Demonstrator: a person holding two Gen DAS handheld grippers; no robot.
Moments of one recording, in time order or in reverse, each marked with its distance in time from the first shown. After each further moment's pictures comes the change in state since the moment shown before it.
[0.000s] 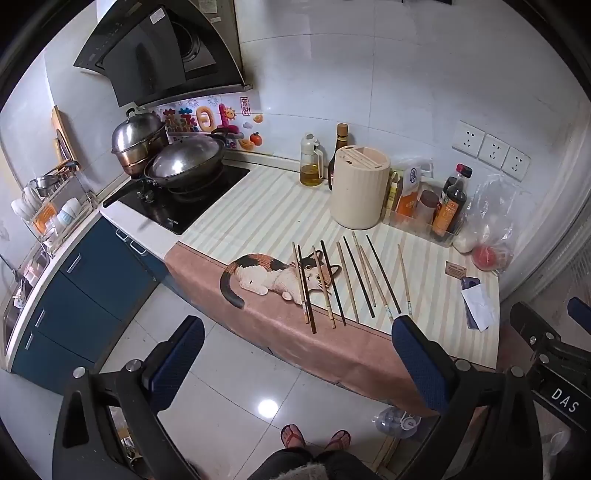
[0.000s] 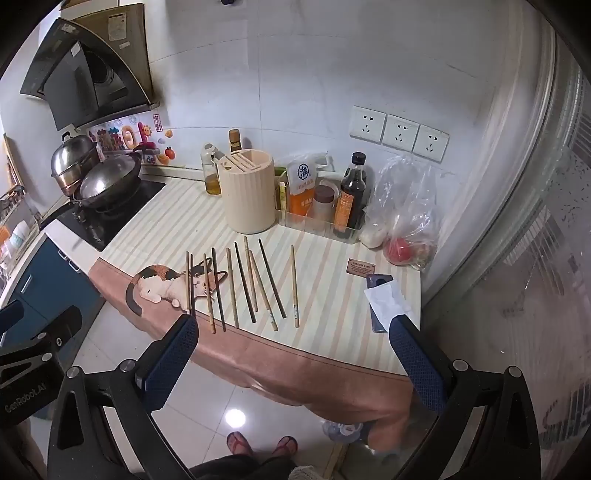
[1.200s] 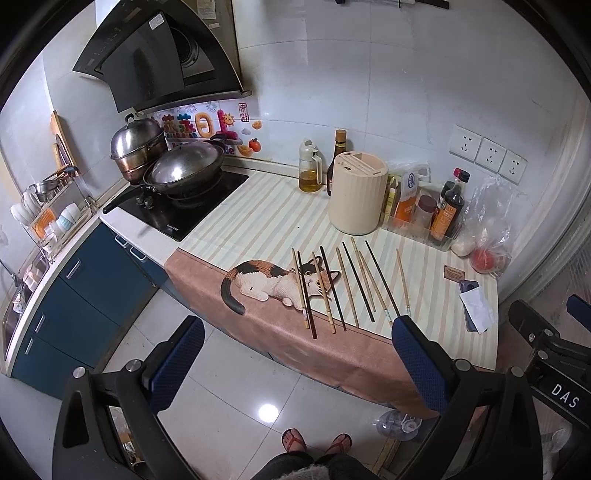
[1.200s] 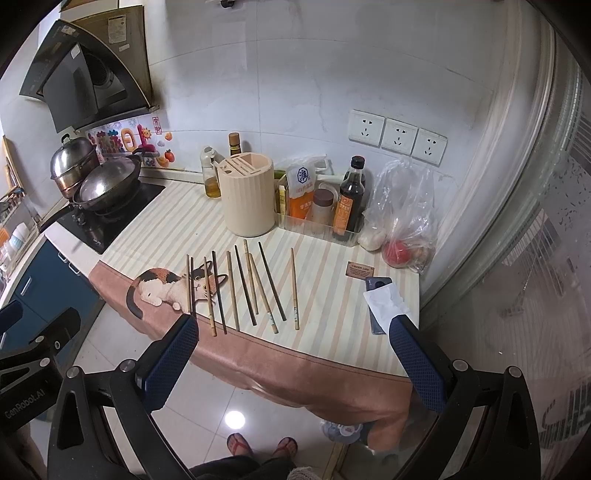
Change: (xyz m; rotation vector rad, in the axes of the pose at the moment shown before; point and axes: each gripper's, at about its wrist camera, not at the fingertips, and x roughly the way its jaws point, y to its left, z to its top) left arm -0.006 -0.006 0.012 0.005 -0.013 -0.007; right arm -0.005 0.000 0.003 0.004 -0.009 0.003
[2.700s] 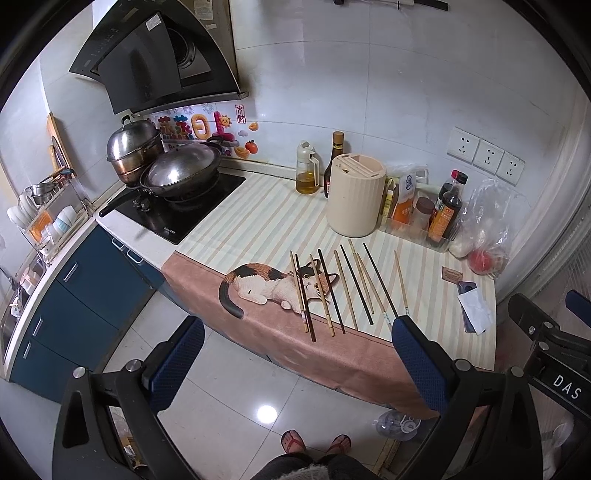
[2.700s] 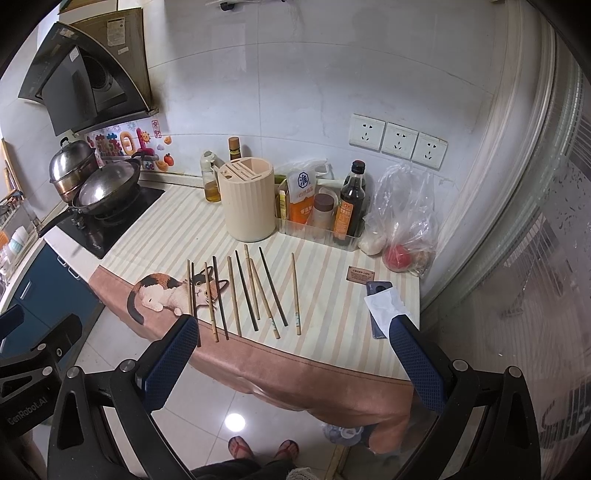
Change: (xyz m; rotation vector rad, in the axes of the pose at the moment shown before) left arm 0.000 0.001 0.005 -0.003 -0.009 -0.008; right arm -0.002 0.002 0.007 0.001 -0.003 -0.004
